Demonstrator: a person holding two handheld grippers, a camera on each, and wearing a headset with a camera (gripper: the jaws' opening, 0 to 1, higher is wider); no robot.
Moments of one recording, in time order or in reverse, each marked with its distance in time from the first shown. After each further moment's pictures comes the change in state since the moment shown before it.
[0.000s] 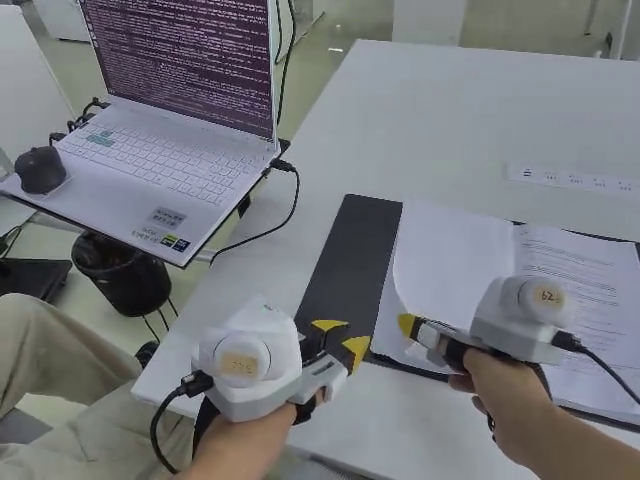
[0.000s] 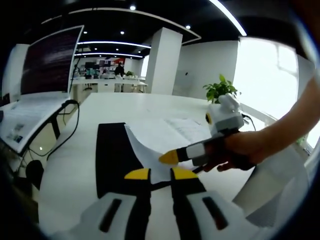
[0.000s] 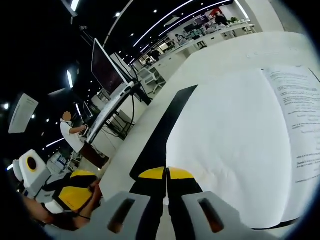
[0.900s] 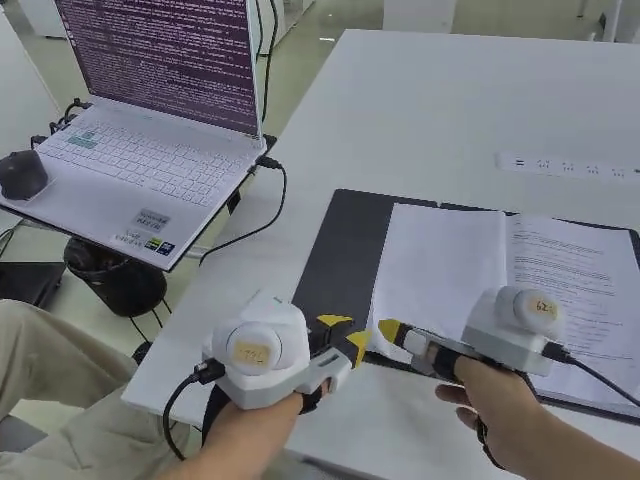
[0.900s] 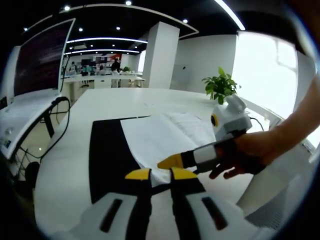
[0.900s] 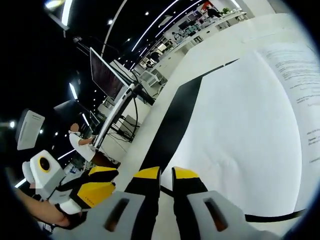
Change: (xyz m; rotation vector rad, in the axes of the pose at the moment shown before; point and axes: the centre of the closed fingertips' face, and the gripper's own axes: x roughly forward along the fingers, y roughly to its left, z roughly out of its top) left arm 0.033 -0.006 -0.007 0.023 0.055 -0.019; right arm -0.010 0.001 -0.007 0.124 -0.014 0.092
